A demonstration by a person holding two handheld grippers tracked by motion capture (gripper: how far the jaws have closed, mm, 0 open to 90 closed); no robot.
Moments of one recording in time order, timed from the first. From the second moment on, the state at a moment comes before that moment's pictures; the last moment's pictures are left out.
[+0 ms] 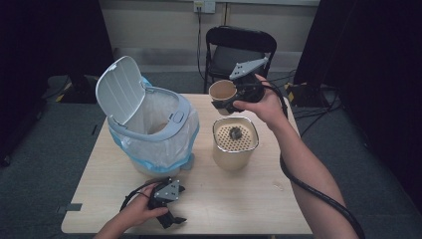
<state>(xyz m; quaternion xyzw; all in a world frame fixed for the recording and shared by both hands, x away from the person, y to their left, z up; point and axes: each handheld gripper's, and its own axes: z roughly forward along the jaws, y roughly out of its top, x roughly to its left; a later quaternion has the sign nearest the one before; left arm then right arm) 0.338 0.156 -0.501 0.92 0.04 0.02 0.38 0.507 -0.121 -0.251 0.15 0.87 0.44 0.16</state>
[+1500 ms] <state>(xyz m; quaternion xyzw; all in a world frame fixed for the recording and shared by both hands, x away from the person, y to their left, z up) 0.338 0.156 -0.501 0.92 0.04 0.02 0.38 0.506 -0.062 -0.220 0.10 0.87 0.46 0.14</state>
